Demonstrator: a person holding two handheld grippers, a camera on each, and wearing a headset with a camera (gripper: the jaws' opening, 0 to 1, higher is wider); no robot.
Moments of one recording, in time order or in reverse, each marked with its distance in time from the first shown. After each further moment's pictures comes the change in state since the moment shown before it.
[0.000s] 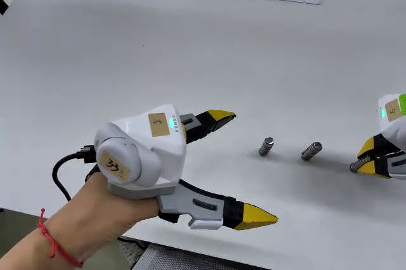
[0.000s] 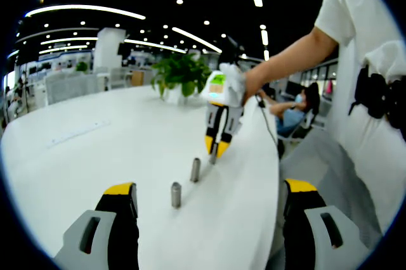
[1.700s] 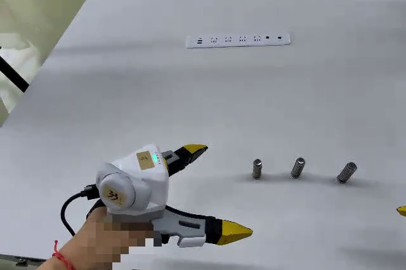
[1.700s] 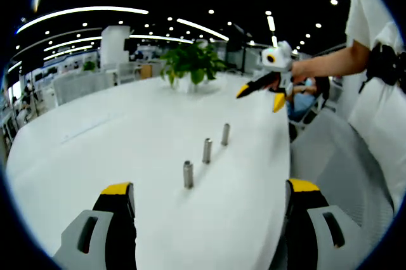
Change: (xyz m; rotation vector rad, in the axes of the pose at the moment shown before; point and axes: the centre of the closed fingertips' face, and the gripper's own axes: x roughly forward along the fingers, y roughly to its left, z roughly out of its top) left arm -0.011 0.008 -0.025 0.050 0.084 0.099; right arm -0.102 0.042 -0.027 0.439 -0.696 -0.254
